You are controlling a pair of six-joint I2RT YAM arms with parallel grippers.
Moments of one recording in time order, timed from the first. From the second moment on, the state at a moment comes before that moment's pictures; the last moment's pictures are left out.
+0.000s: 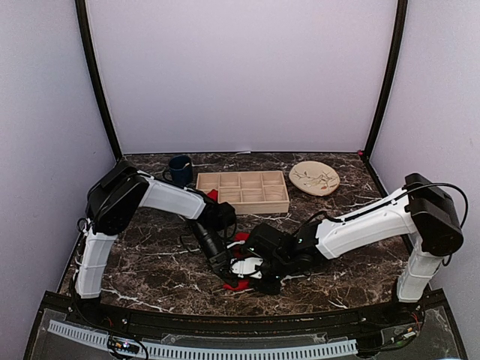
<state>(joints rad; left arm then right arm) -0.83 2.25 1.46 -0.96 0.99 0.34 1.22 1.78 0.99 -0.31 -0.08 -0.26</state>
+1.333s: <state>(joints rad) -0.71 1.95 1.14 -0.48 0.83 0.09 1.05 1.82 0.97 -0.27 -0.45 -0.10</state>
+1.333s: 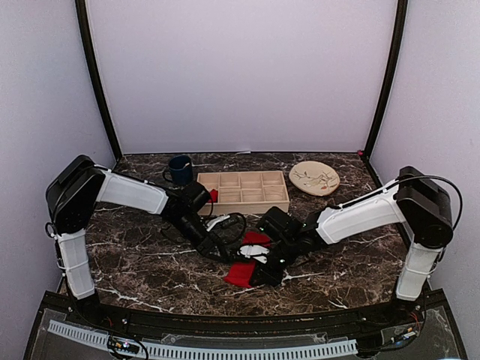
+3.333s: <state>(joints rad) -1.03 1.69 0.94 -0.30 0.35 0.37 0.90 2.01 1.07 -0.41 -0.92 -0.05</state>
